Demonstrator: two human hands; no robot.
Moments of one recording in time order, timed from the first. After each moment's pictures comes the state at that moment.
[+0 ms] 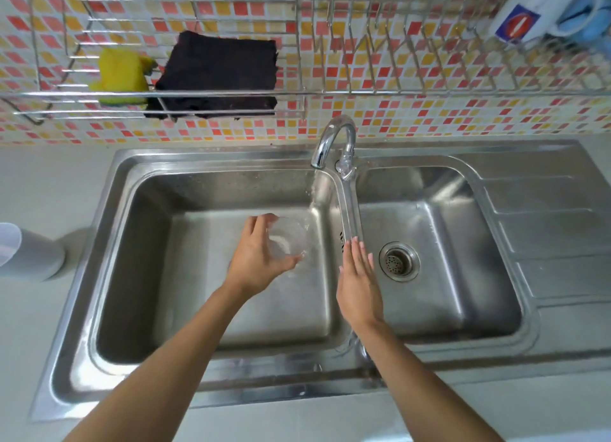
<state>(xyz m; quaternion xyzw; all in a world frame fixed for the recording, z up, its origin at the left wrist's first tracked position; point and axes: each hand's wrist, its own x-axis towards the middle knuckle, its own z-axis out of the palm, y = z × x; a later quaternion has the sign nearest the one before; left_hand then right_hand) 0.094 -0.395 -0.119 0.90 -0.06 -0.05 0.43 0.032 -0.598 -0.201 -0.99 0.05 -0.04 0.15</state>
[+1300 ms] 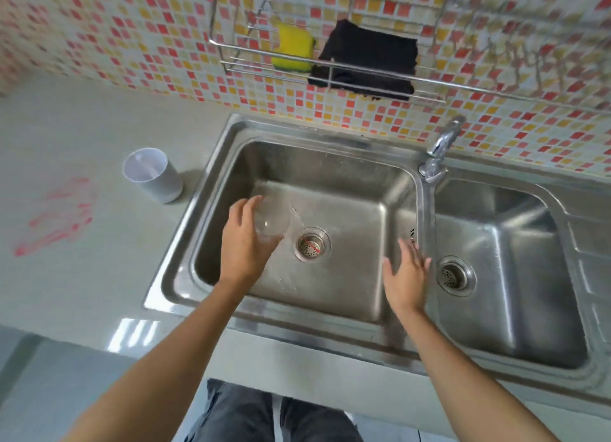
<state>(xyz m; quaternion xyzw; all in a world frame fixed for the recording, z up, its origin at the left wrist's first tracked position) 0.016 -0.259 -0.118 0.94 0.06 0.13 0.32 0.018 -0.562 -0.191 -0.97 0.10 -0.05 0.23</state>
